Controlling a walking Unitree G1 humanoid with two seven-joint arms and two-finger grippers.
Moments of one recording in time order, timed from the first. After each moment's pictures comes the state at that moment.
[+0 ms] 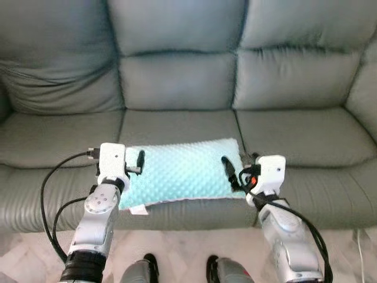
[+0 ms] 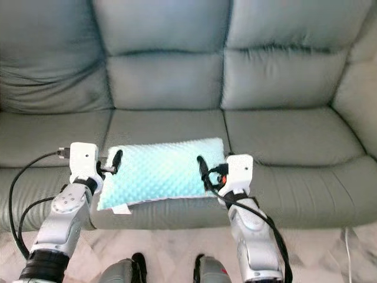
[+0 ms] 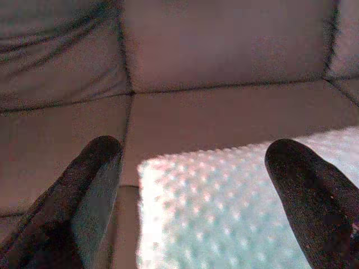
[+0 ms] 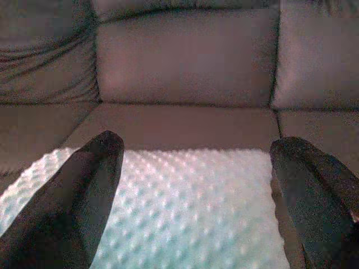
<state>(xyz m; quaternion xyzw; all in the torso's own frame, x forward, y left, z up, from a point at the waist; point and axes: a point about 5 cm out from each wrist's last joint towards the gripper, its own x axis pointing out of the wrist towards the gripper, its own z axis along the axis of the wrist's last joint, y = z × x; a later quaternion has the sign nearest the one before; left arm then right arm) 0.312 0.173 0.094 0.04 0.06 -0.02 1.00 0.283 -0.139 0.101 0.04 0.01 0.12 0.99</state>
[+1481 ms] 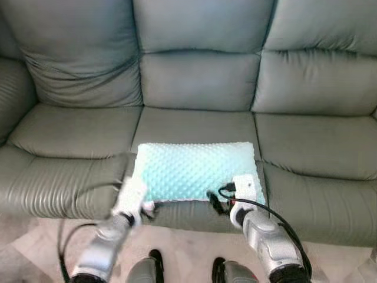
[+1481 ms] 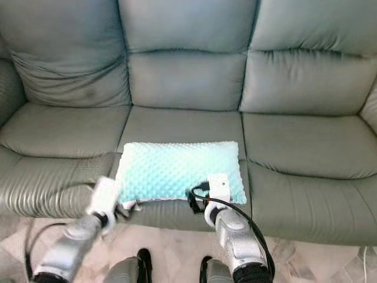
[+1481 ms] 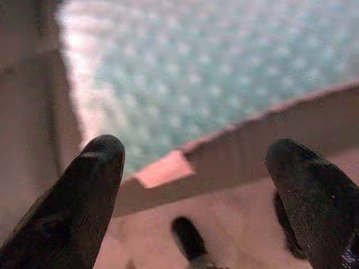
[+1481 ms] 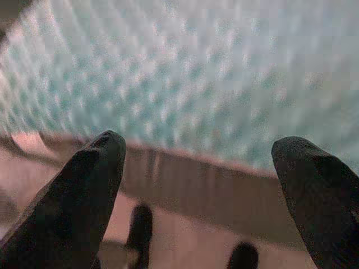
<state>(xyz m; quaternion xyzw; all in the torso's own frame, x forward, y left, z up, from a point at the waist) 0.267 0.146 0.025 0.09 0.26 -0.18 0.95 0.282 -0.118 0.019 0.05 0.27 0.15 0.95</state>
